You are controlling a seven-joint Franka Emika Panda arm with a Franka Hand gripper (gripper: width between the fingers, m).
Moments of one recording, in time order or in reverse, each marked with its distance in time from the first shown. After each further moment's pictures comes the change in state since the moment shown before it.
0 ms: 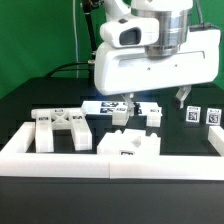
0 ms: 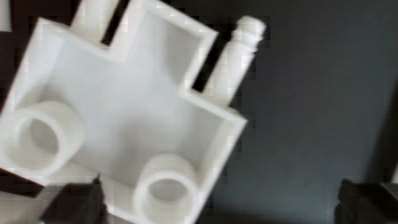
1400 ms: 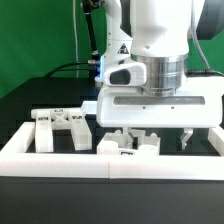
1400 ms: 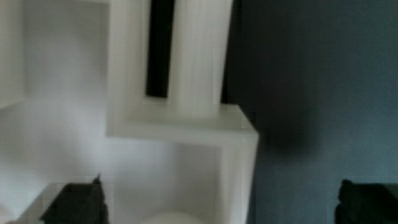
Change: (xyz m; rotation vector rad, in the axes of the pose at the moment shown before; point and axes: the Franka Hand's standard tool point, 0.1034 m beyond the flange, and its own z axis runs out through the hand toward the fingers) arm 0.015 -0.005 0.062 0.009 0.071 0.350
